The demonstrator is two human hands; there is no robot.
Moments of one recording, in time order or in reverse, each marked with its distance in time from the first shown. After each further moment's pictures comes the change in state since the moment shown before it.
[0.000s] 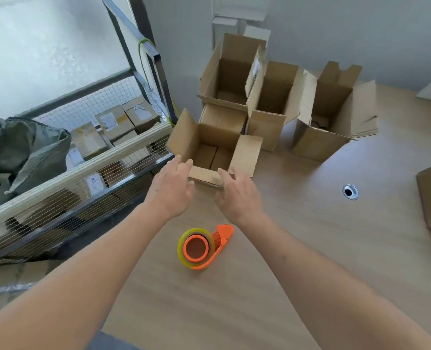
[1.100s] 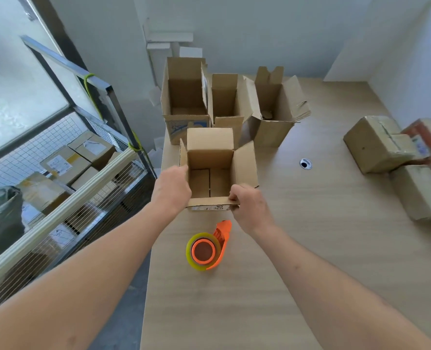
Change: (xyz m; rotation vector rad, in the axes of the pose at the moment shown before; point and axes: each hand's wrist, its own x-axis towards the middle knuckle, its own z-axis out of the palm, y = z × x) left_hand 0.023 0.005 -0.034 -0.165 0.058 0.224; right_hand -0.068 -0.012 -0.010 0.212 0.258 0.247
